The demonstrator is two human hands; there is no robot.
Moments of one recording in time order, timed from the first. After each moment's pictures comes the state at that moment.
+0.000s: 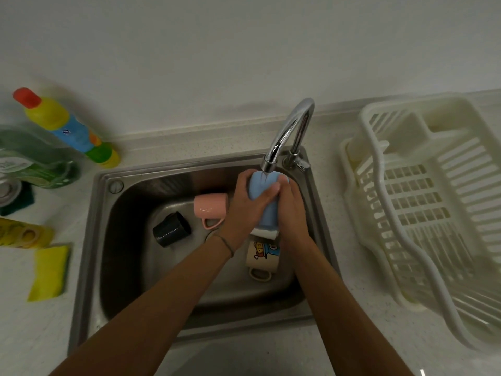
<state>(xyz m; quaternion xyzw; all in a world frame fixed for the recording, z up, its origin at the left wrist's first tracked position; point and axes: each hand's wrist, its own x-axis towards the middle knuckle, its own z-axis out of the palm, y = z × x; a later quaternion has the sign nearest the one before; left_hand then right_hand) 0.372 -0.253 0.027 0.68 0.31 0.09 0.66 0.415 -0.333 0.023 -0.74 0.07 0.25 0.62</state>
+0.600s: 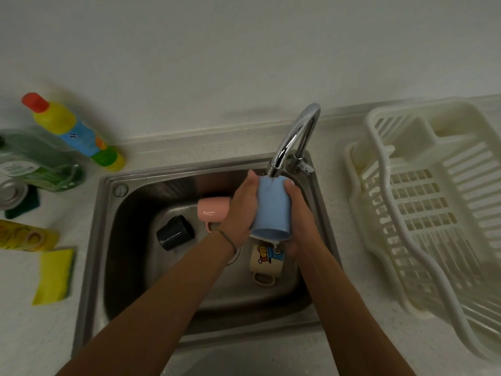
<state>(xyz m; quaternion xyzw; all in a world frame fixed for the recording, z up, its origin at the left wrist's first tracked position) 0.378 -0.242 0.038 0.52 0.39 0.04 0.76 0.420 -0.342 0.013 -0.58 0.18 0.40 0.69</state>
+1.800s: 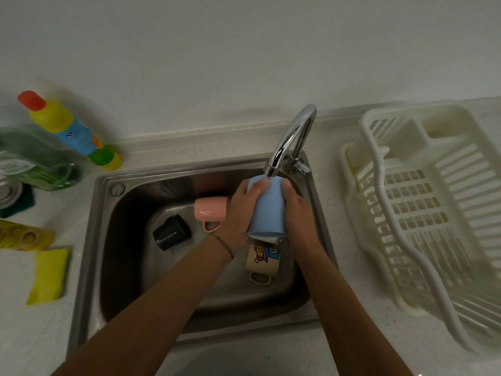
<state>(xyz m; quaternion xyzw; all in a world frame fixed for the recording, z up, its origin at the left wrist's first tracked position) 0.367 -0.251 0.044 0.53 0.37 0.02 0.77 0.417 -0.350 0.030 -0.71 0.07 0.32 0.62</state>
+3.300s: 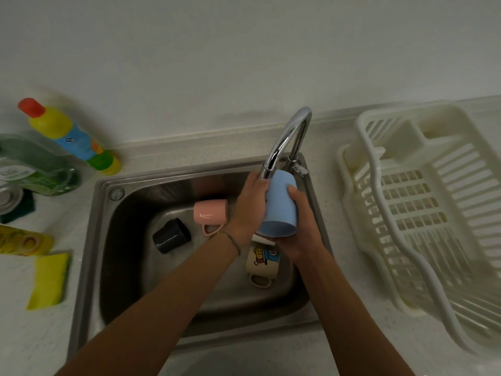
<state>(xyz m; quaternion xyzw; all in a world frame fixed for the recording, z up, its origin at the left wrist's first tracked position) 0.390 -0.259 0.057 0.61 0.35 0.04 0.71 0.414 -0.363 0.036 -0.44 0.14 0.44 0.77</state>
